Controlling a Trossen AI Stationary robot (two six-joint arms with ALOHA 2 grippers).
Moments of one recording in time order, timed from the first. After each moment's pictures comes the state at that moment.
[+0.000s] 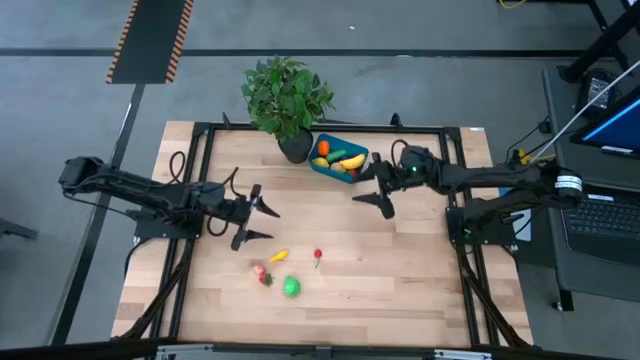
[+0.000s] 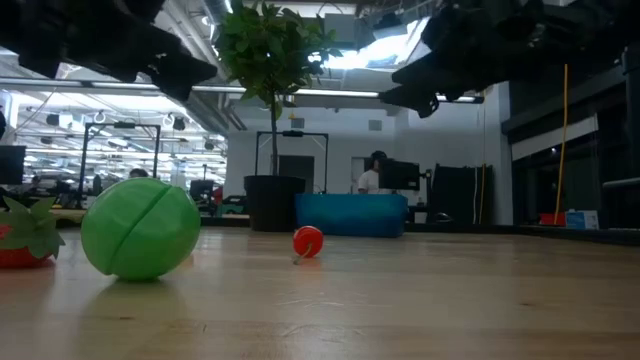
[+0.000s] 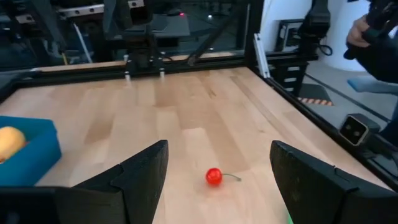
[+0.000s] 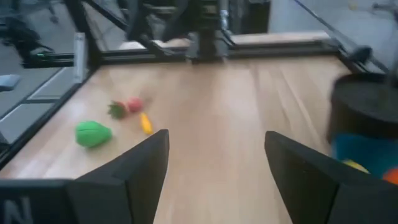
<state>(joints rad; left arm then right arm) -0.09 0.83 0.27 0.37 0.13 0.03 -0.29 1.21 0.59 0.33 -0.40 -0.03</state>
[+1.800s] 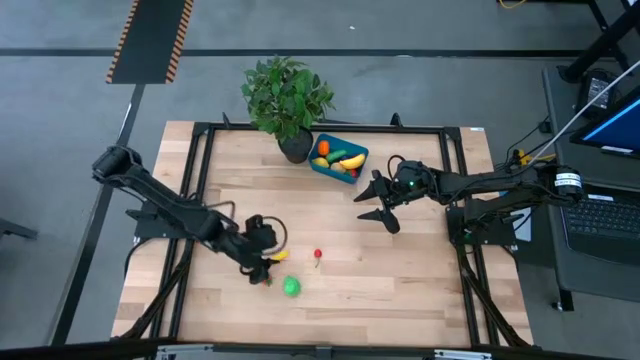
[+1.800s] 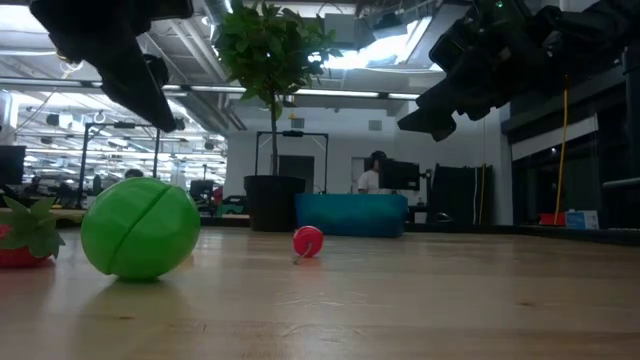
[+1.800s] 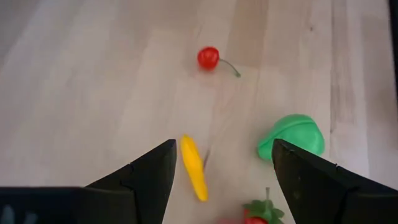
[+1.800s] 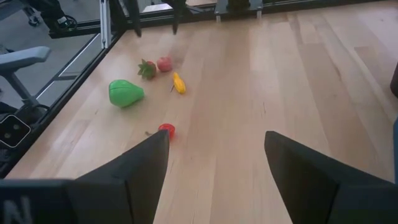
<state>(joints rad) -0.50 1.31 0.80 -0.42 -0.34 -0.67 -0.18 1.21 0.50 0.30 -0.39 0.02</state>
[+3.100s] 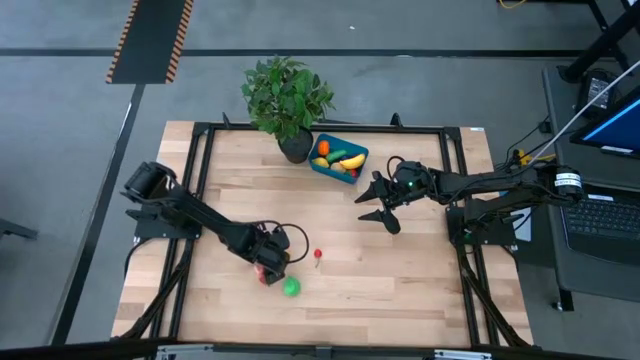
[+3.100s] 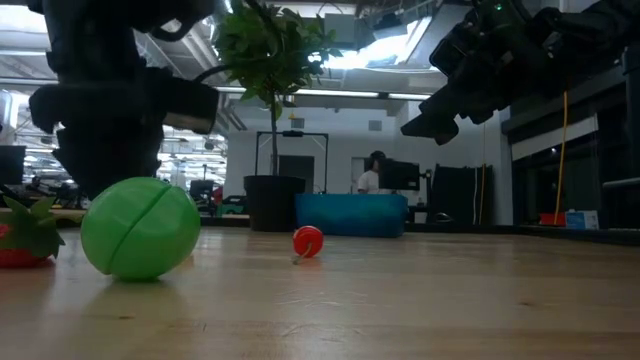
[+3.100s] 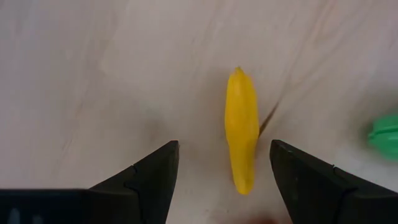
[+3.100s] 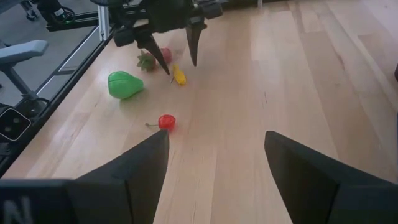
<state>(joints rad) -0.41 1.69 0.91 -0.55 -0.20 -0.88 -0.18 1.21 0.50 0.27 -0.39 0.02</state>
